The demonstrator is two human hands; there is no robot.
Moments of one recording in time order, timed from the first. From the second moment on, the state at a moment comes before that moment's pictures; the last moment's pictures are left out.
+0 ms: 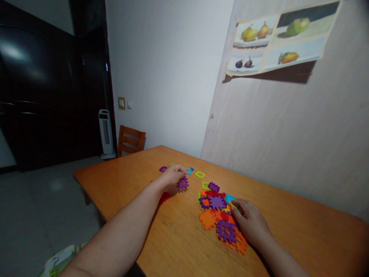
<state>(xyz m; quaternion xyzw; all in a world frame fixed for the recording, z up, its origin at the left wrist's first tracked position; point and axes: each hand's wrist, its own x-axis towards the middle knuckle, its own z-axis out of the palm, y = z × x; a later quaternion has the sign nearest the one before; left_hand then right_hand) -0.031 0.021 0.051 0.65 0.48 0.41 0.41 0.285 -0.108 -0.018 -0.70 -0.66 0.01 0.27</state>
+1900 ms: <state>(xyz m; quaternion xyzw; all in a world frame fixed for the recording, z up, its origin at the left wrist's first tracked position) -0.074 -0.029 0.052 0.83 0.54 0.16 0.02 0.283 -0.103 -0.021 -0.69 -0.67 0.00 0.28</state>
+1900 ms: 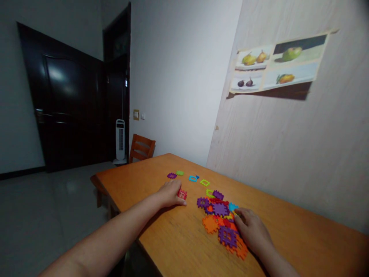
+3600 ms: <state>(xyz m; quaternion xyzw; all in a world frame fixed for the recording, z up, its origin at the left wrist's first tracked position) 0.069 0.054 0.022 0.78 0.57 0.22 0.08 0.273 -0.107 -0.013 -0.70 -0.64 0.04 0.31</state>
